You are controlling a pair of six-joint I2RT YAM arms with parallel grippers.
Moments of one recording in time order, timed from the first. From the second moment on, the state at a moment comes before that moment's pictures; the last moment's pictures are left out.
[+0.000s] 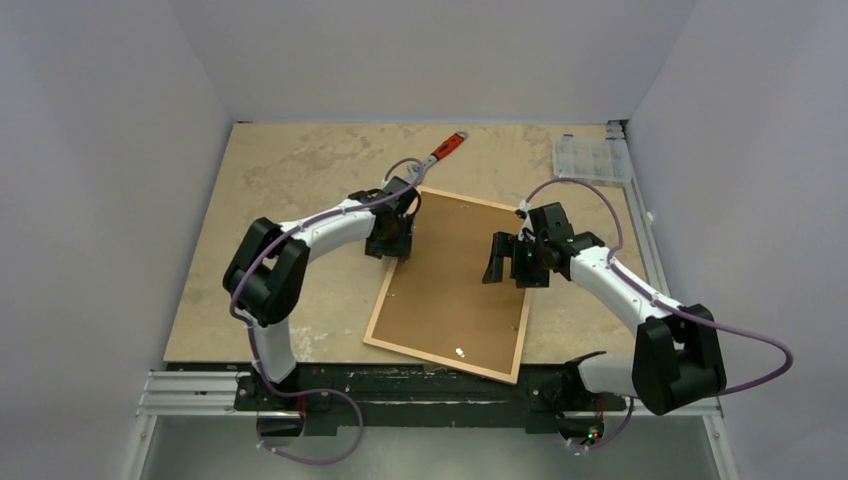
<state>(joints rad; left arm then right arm) -0.62 1.86 1.28 -0.66 -0.13 -0.50 0.31 1.29 0.78 -0.57 -0.28 0.42</state>
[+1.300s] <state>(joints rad) -1.05 1.15 0.57 -0.63 -0.21 -1.39 0.31 1.20 0.73 -0.54 -0.33 0.45</state>
